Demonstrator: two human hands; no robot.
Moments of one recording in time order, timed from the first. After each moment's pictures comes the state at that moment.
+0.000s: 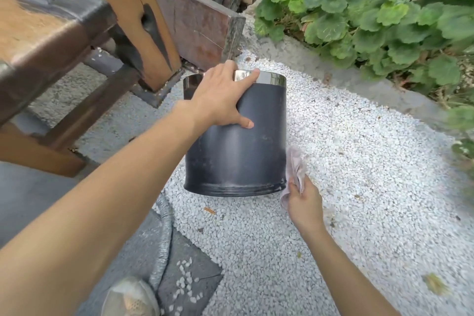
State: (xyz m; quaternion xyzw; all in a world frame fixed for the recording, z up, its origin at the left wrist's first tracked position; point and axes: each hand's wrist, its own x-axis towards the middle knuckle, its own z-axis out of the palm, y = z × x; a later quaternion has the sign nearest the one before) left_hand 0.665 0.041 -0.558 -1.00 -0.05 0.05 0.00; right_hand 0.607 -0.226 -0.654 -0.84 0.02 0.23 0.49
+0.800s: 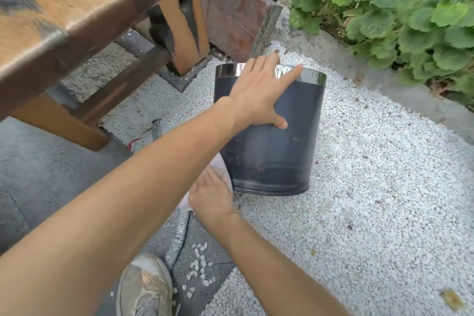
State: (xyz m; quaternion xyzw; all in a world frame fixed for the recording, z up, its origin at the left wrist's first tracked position) left_hand 0.645 0.027 -0.560 -1.00 -0.04 -0.01 0.01; right_hand 0.496 -0.059 -0.672 -0.77 -0.62 0.06 -0.11
